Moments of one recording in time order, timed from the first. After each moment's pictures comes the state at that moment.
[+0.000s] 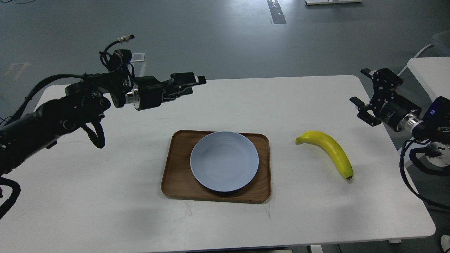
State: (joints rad) left arm -1.09 0.36 -0.20 -0.71 0.75 -0.47 -0.49; right arm 0.80 -0.64 0.24 0.62 -0.27 0.49 0.49
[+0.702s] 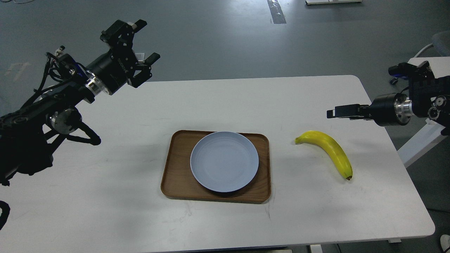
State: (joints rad) left arm -0.93 0.42 -0.45 -0.73 0.29 -0.49 -0.49; right arm 1.28 -0.74 -0.37 0.83 -1.22 0.49 0.49
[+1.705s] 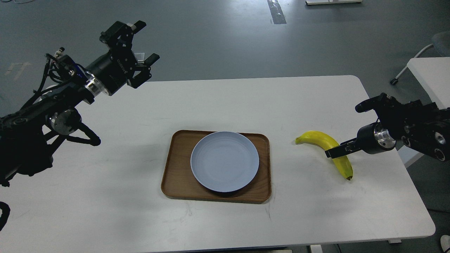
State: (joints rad) left arm -0.93 0.43 -0.45 -0.73 0.29 -0.49 -0.49; right arm 1.21 -0.56 -0.59 0.75 -1.25 0.37 0.49
